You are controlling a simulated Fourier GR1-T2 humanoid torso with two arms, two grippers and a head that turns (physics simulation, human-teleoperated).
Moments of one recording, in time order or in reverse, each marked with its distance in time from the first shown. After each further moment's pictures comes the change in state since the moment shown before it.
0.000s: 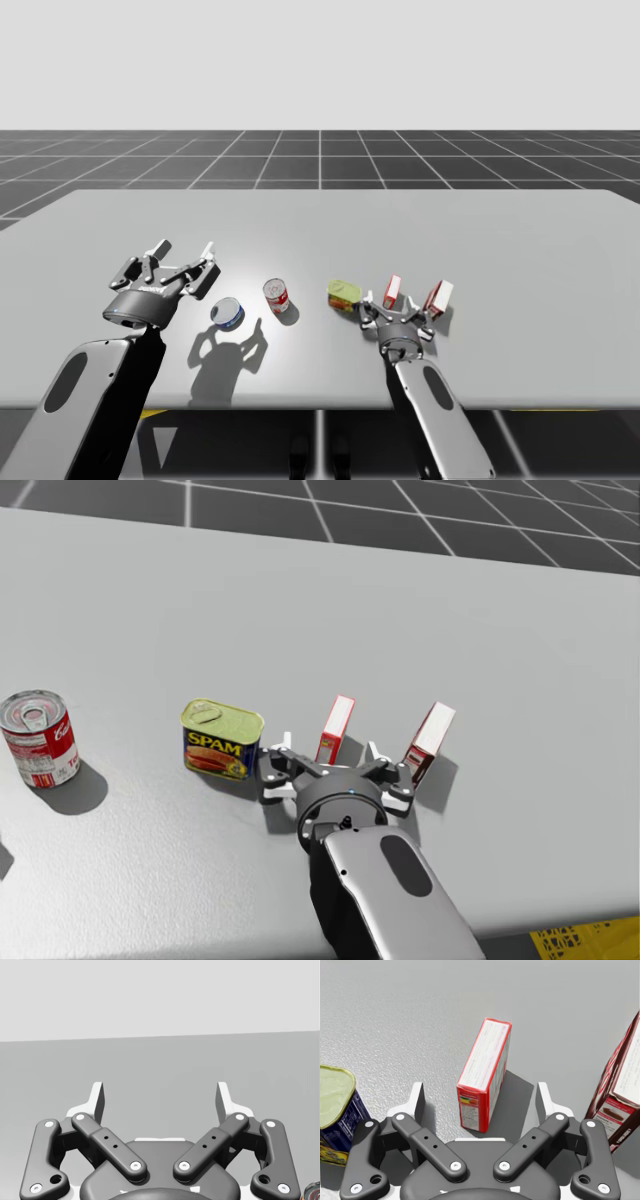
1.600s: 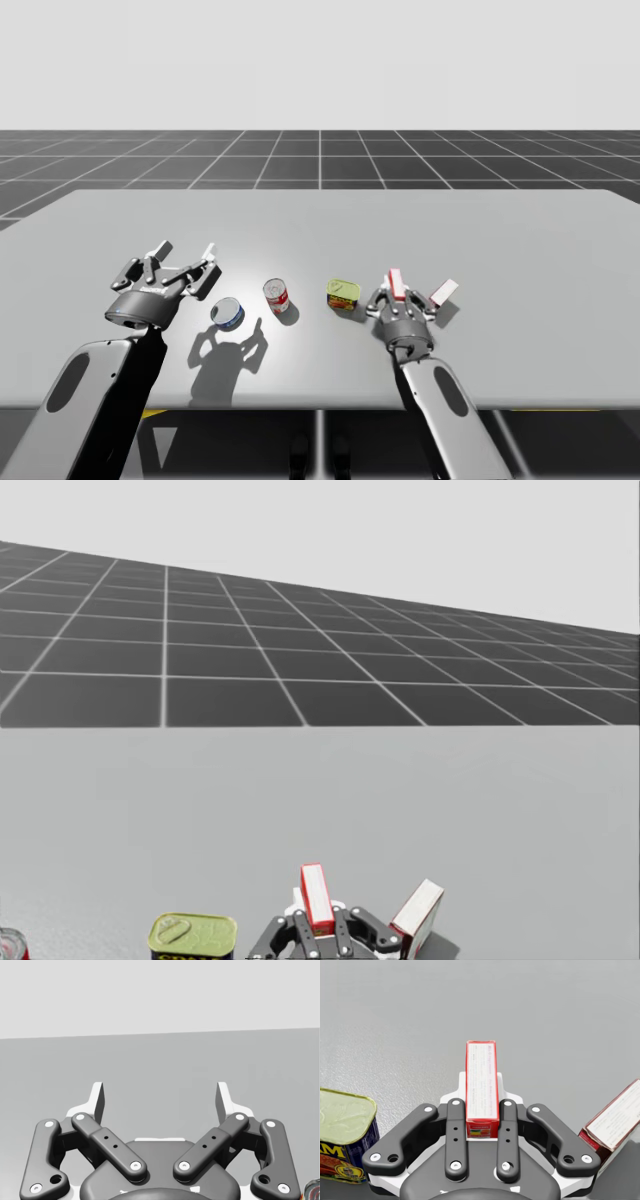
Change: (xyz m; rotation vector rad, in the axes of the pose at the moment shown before) left arm -0.002 -0.001 0.000 0.002 0.008 -0.002; right arm 0.028 -0.005 0.010 0.054 -0.161 0.100
